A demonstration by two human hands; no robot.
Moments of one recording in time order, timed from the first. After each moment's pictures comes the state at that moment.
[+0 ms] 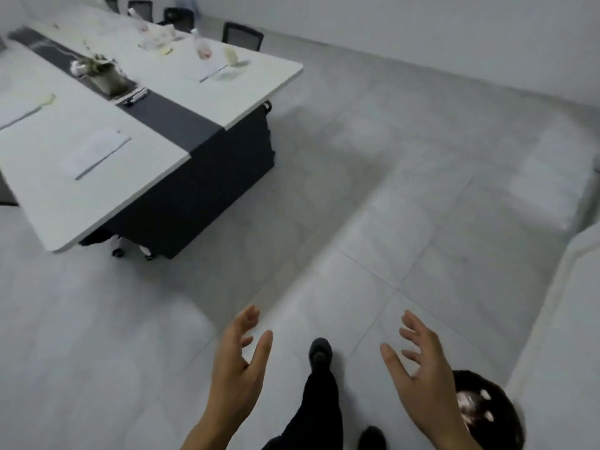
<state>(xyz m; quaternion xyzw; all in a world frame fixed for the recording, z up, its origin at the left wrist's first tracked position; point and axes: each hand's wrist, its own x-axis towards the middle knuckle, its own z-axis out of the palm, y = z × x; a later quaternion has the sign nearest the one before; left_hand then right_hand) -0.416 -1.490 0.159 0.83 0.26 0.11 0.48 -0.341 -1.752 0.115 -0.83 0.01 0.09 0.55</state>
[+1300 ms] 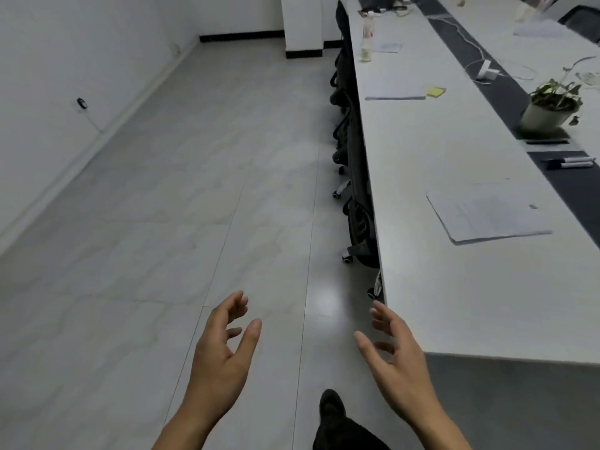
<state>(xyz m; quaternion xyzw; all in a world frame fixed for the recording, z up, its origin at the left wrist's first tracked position) -0.628 -0.643 0.191 0.62 0.58 0.35 0.39 -0.378 -0.724 0.136 -0.71 -0.43 0.35 0.44</state>
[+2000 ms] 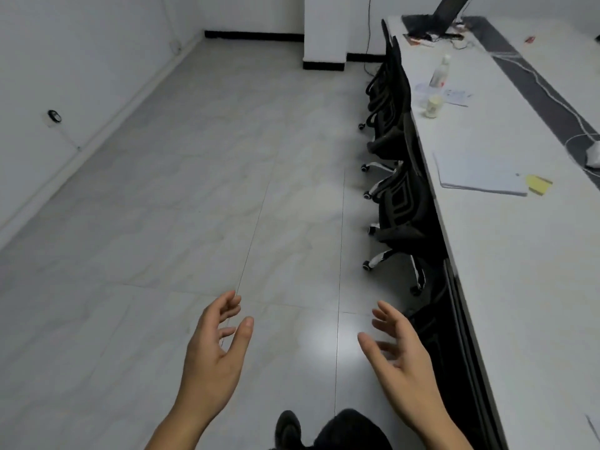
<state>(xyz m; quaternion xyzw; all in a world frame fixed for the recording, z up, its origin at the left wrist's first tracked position) -0.645 0.002 0.208 0.58 0.59 0.37 0.42 -0.389 -0.080 0.183 -0.70 -0.41 0.37 0.46</state>
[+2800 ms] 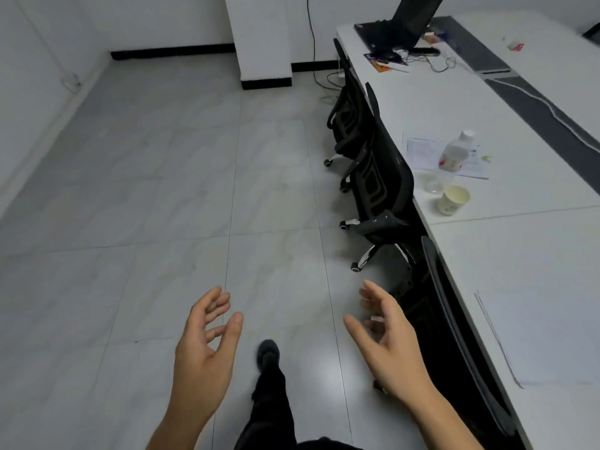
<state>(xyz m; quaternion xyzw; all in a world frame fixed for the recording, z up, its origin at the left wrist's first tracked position) -0.383 0.727 0.200 0.61 0.55 0.35 0.45 -0.145 0.622 0.168 -0.74 -0.38 0.30 0.46</state>
